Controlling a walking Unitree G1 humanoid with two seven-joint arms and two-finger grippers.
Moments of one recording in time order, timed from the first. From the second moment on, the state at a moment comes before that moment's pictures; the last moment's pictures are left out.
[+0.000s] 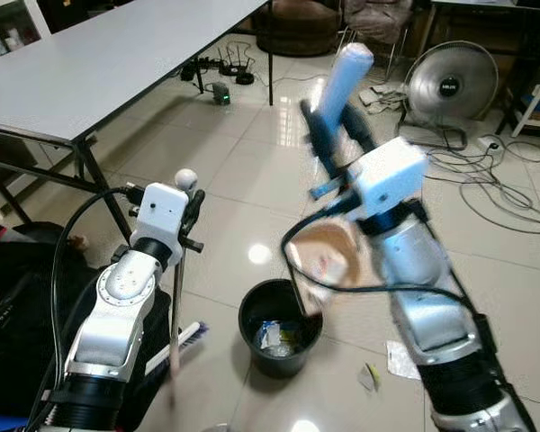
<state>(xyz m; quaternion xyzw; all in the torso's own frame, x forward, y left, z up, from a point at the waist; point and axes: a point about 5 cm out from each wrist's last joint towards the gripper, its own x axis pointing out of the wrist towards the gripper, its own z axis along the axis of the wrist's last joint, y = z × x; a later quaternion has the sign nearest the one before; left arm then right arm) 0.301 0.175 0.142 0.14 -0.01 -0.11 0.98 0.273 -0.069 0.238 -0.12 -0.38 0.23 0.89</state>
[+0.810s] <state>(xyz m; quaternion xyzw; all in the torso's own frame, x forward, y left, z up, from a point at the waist) 0.301 0.173 0.141 0.15 -0.01 -0.11 0.98 0.255 -0.032 0.209 -0.17 -0.37 0.29 0.86</state>
